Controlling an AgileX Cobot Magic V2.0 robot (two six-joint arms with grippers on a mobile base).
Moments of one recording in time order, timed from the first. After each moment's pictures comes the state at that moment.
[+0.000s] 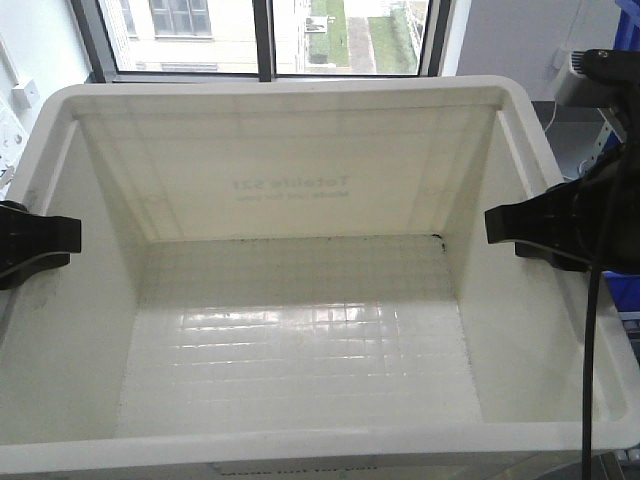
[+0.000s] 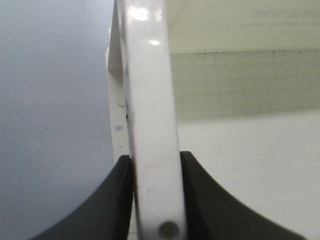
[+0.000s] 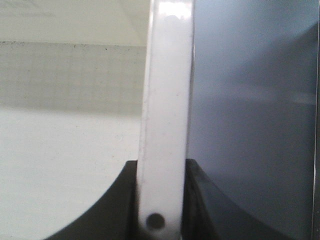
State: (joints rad) left arm -0.37 1.01 -1.04 0.04 0.98 -0.39; right arm 0.47 1.13 -1.17 -0.13 1.08 0.39
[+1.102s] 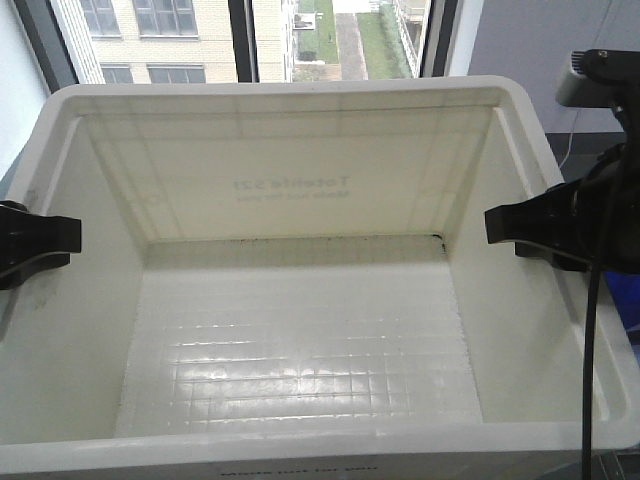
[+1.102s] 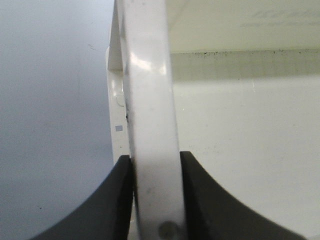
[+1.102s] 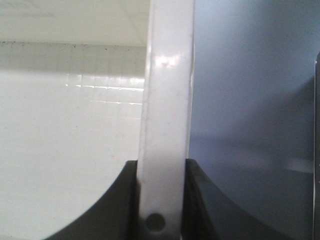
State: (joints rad) left arm -0.37 1.01 -1.04 0.04 0.98 -0.39; right arm 0.47 1.13 -1.17 -0.13 1.08 0.39
